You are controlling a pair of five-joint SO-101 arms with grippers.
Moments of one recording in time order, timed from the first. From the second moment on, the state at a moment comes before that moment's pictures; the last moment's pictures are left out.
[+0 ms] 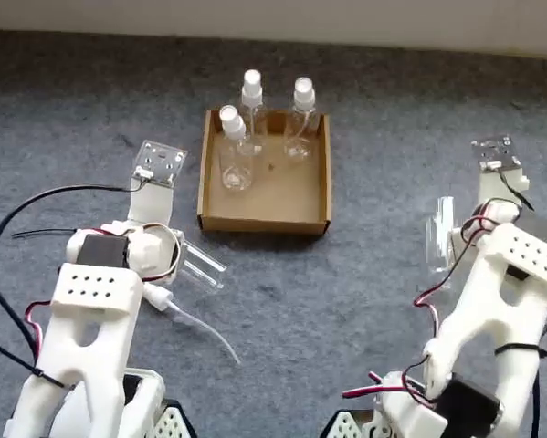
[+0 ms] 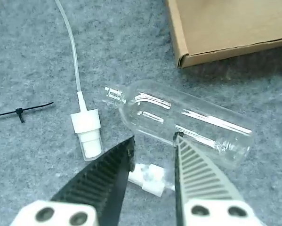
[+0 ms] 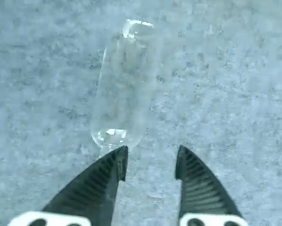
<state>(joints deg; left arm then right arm) -2.2 -40.3 50.4 63.3 -4.4 26.6 -19.3 27.8 64.0 40.6</state>
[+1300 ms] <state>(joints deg) -2.2 -40.4 52.2 61.7 -4.4 9.3 -10.5 27.0 59.8 40.0</state>
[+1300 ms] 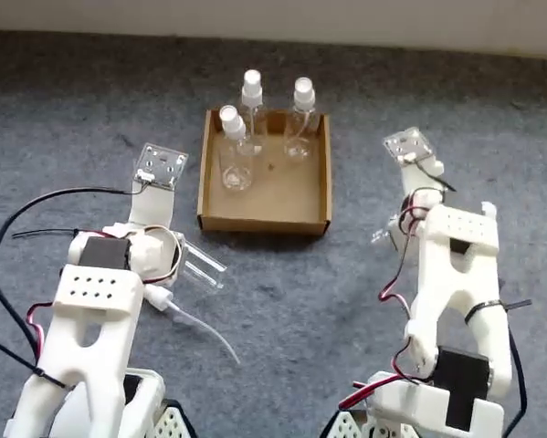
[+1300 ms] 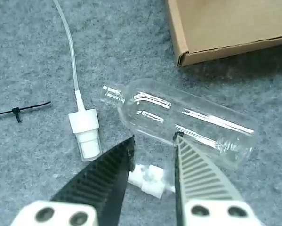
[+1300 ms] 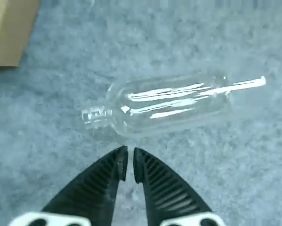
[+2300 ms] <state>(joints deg) -2.2 -40.4 53.4 61.7 -4.4 22.9 -9.8 17.9 79.9 127.7</state>
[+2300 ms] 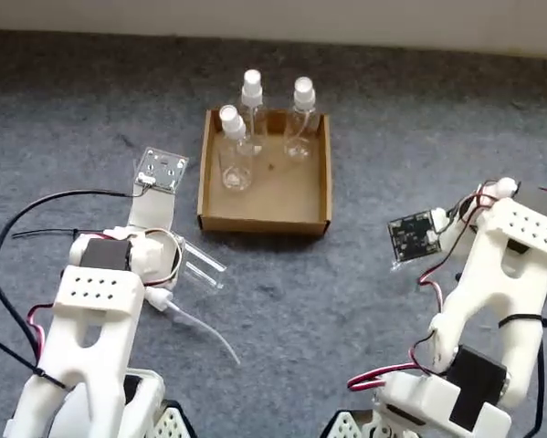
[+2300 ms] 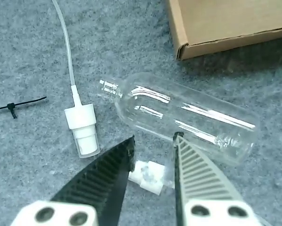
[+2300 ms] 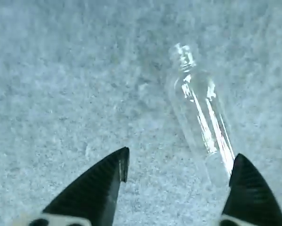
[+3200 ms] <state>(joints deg) -2.2 -40.4 53.4 61.7 -4.4 15.5 -9.8 45.3 52.5 111.3</state>
